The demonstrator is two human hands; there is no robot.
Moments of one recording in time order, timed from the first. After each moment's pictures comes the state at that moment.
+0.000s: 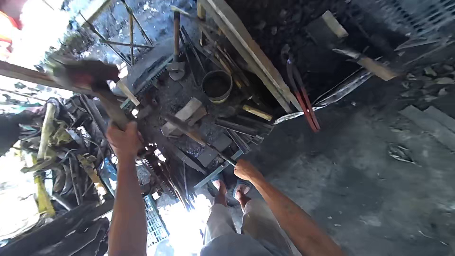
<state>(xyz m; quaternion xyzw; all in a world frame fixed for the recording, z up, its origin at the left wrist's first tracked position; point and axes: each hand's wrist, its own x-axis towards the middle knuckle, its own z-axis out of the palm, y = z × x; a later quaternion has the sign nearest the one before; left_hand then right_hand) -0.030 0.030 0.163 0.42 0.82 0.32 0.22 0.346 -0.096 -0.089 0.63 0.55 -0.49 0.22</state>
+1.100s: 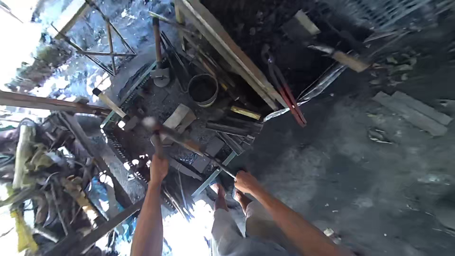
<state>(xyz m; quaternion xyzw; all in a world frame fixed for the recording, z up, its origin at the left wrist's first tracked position) 0.007 -0.009 -0.005 0.48 0.84 0.13 0.20 0.355 -0.129 -0.083 0.66 0.50 -0.50 0.24</state>
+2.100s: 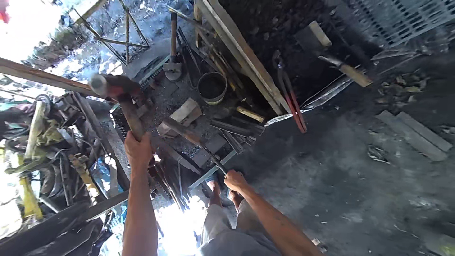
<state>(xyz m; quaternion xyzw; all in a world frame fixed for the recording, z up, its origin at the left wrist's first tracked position) -0.005 -0.012 0.128 0.39 0.82 0.30 0.29 0.321 -0.141 -0.068 0.66 0.51 -0.51 0.22</state>
